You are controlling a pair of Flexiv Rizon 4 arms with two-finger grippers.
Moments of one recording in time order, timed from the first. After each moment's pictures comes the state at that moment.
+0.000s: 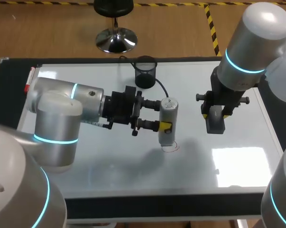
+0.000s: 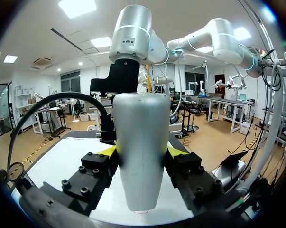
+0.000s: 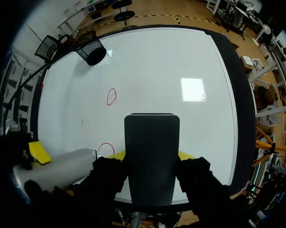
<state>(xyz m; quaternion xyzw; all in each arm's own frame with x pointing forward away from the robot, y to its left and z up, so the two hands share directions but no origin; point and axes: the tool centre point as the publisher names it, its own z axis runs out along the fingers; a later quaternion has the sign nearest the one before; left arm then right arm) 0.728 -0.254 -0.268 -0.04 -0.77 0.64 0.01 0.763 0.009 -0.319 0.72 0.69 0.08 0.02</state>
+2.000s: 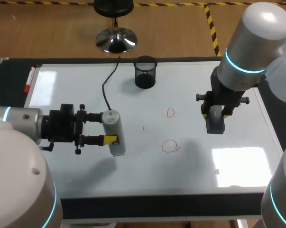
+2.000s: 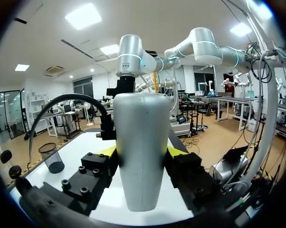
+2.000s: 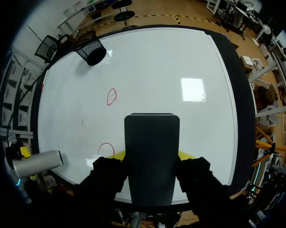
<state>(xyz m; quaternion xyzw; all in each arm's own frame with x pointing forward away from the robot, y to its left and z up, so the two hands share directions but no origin) 0.692 -0.099 -0.268 -0.01 -0.76 0.65 -0.05 0.763 0.009 -0.319 0.72 0.69 0.08 0.02</state>
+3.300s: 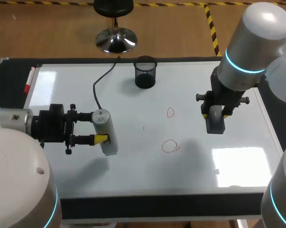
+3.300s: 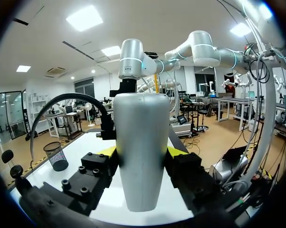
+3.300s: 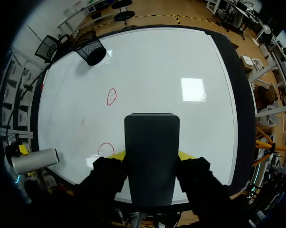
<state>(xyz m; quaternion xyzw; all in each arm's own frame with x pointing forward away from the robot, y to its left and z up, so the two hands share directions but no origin) 0.693 -0.077 -0.267 -0.01 -0.75 0.66 -0.05 0.763 0.009 -0.319 0.72 0.69 0.08 0.02</state>
